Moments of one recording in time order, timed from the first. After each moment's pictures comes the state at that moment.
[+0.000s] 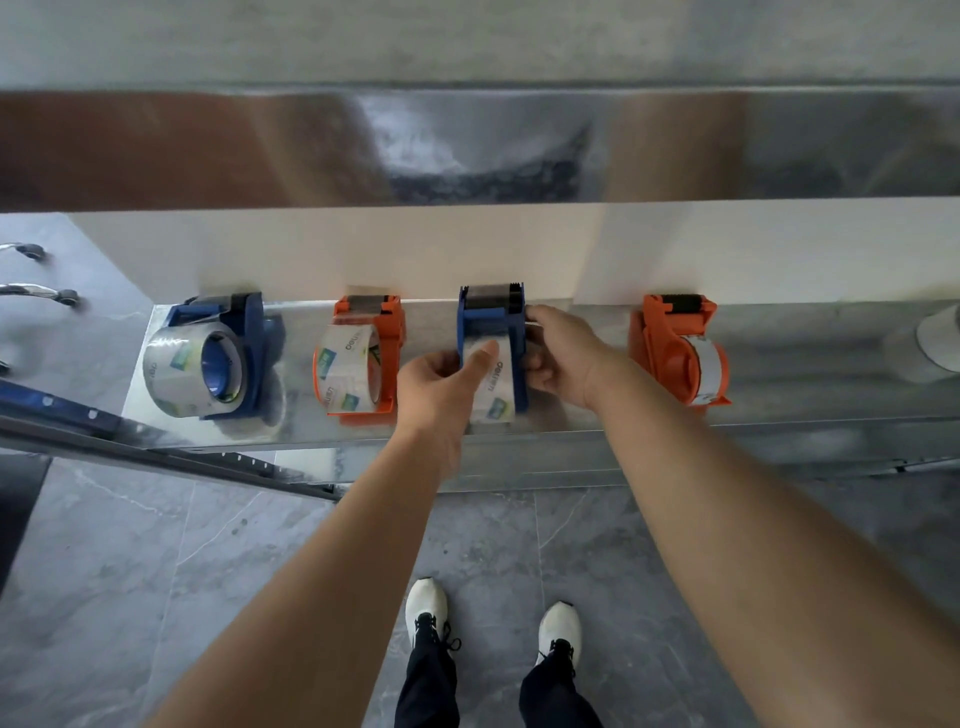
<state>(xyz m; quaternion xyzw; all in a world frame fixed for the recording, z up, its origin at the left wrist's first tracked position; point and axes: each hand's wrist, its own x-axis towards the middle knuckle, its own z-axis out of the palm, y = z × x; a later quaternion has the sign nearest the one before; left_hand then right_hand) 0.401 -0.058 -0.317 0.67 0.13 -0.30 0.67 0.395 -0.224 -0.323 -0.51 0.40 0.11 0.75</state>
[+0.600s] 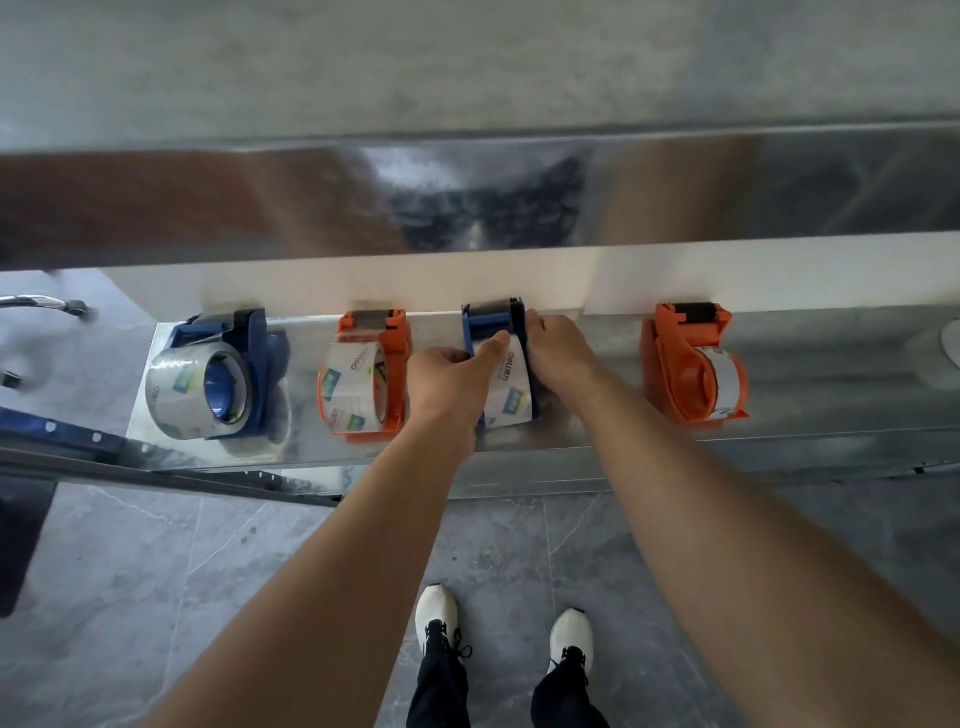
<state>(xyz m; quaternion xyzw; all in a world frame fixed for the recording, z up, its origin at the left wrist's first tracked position) 0.429 -0.083 -0.302 0.71 0.19 -0.30 0.61 0.421 -0.221 -0.347 -0.78 0.37 0.07 0.50</state>
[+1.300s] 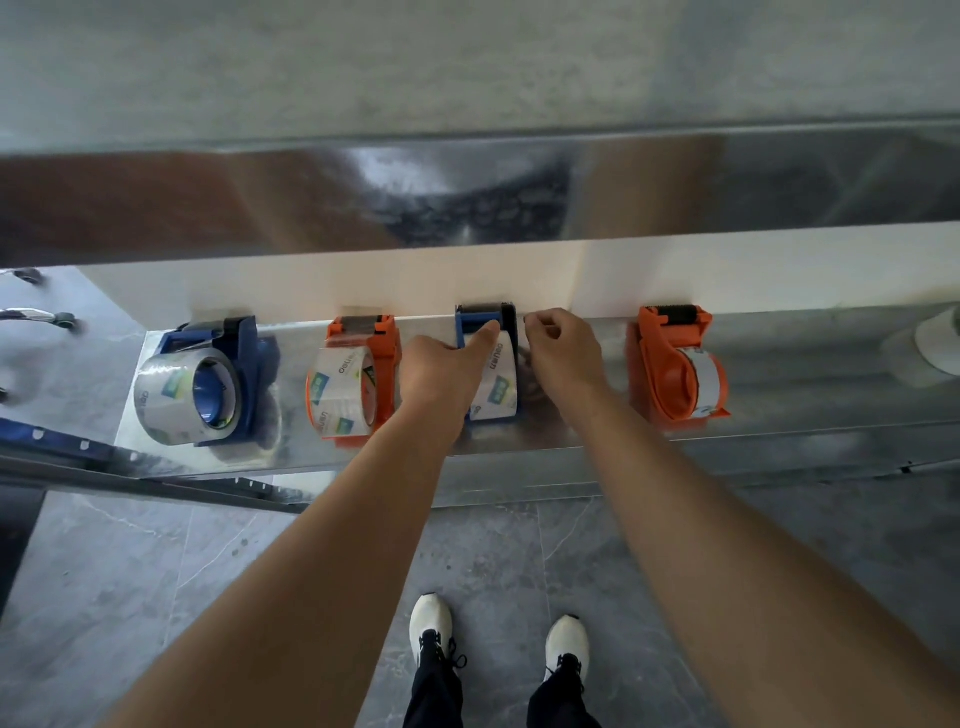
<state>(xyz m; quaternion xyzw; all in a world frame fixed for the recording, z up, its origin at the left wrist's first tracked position) 0.443 -0.093 -0.299 0.82 0.14 -0.28 0.49 0.398 -0.224 -0.338 -0.77 0.39 -0.07 0.50</state>
